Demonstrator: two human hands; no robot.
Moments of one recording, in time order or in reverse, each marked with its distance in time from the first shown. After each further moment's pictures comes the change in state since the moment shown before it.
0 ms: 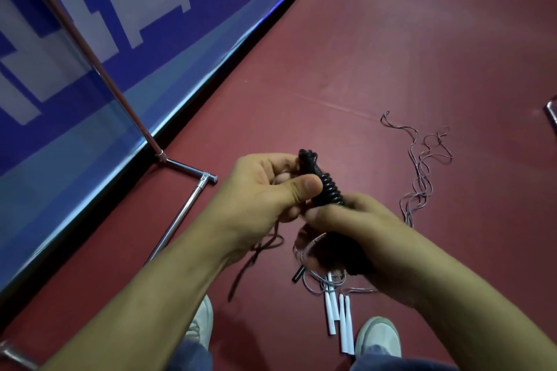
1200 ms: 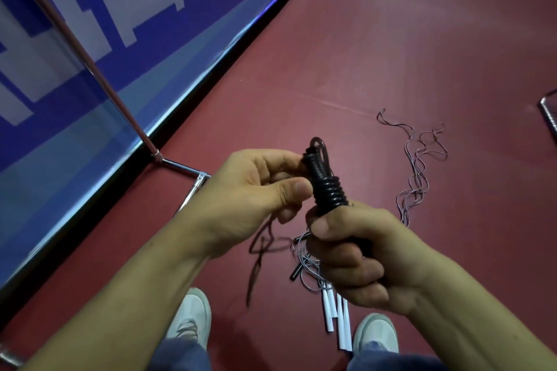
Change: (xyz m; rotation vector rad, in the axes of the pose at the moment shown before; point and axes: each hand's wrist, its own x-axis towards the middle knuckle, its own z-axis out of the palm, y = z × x) left_hand -0.003 0.008 -0.009 0.045 -0.162 0.060; right_hand -0.013 -0.005 0.001 0.389 -0.329 0.166
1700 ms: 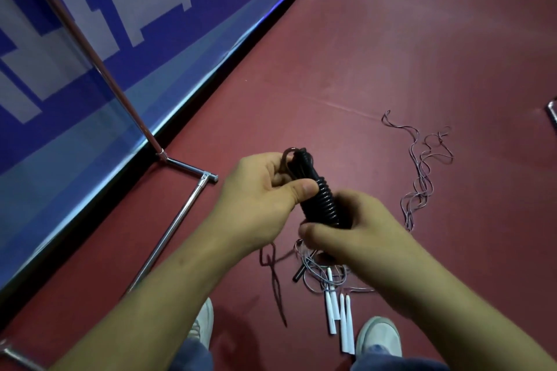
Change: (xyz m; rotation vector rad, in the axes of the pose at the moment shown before) left_hand 0.002 -0.007 0.010 0.321 0.325 -0.053; right_hand 0.021 0.015 0.000 -0.727 0.648 -0.265
